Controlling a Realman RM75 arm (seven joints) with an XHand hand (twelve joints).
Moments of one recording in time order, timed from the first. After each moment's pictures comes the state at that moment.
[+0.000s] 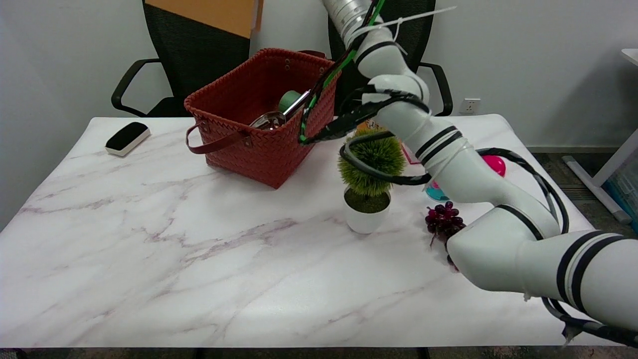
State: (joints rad) arm 0.95 -1.43 -1.92 1.07 0.75 0.20 0.66
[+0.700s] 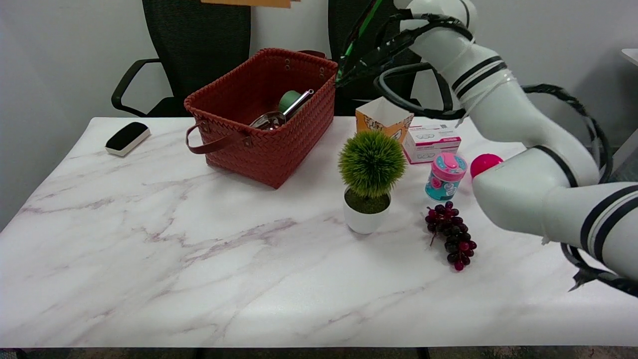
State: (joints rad) arm 1.19 -1.30 -1.95 0.99 0.73 -0.07 0.57
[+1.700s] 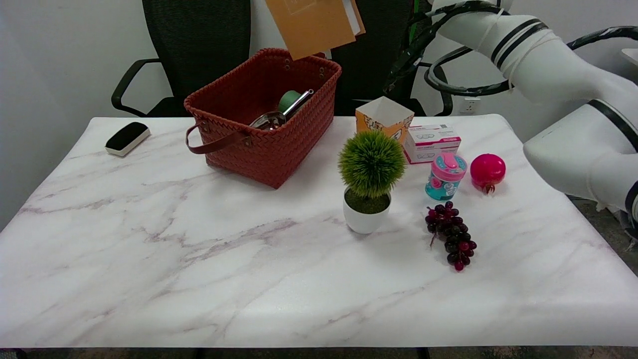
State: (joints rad) arm 1.39 -1.11 -2.35 0.75 0.71 -0.18 0.61
